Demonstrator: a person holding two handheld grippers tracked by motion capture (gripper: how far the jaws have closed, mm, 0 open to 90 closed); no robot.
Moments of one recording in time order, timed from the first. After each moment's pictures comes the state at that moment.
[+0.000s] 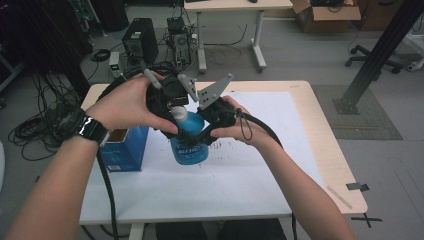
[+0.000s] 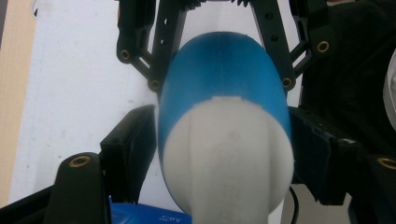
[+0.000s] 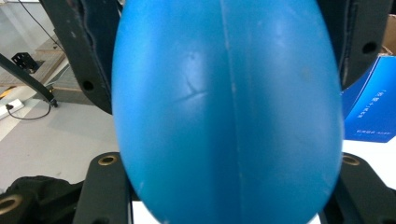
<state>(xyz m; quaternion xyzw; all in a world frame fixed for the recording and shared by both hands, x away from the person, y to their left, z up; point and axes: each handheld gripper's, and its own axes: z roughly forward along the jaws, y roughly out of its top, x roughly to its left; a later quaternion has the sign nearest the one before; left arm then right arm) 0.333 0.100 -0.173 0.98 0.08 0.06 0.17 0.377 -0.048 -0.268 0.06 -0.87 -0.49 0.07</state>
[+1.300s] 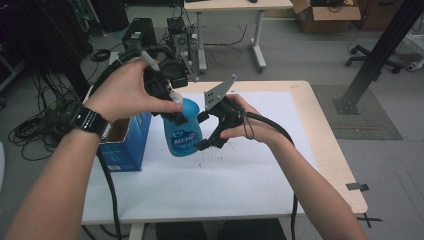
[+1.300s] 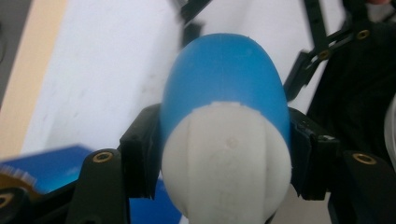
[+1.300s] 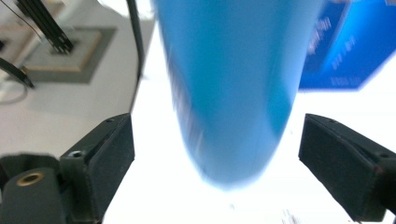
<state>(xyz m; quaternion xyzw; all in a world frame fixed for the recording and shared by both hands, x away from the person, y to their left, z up) 0.347 0.103 -0.142 0.97 0.19 0.08 0.13 0.385 -0.065 -0.274 0.02 -0.90 -0.43 0.04</state>
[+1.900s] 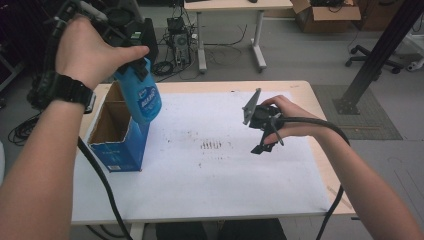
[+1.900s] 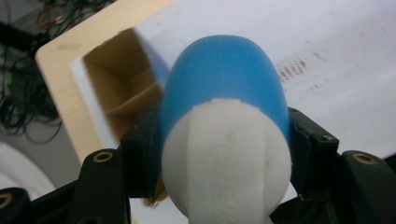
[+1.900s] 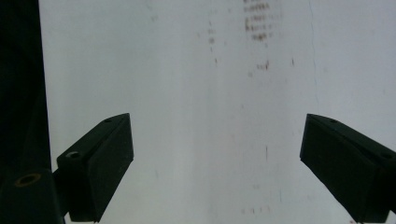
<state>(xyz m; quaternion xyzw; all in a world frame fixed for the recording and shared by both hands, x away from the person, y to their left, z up) 0.373 0.175 -0.080 0.83 0.53 0.15 0.12 0.398 -0.160 -0.298 -0.02 -0.99 -0.15 -0.03</state>
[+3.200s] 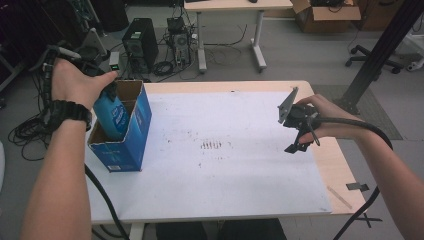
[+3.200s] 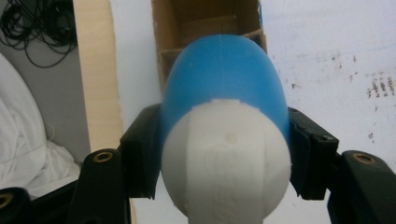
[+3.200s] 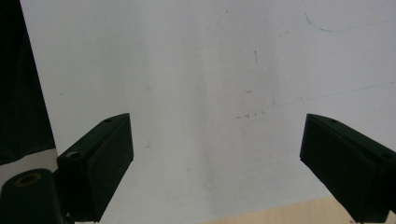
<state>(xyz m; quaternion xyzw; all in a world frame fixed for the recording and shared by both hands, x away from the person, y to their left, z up) 0.402 0.259 -0.175 0.73 0.66 0.14 0.07 0.394 -0.243 -0.291 -0.07 -0.99 -0.11 -0.04</state>
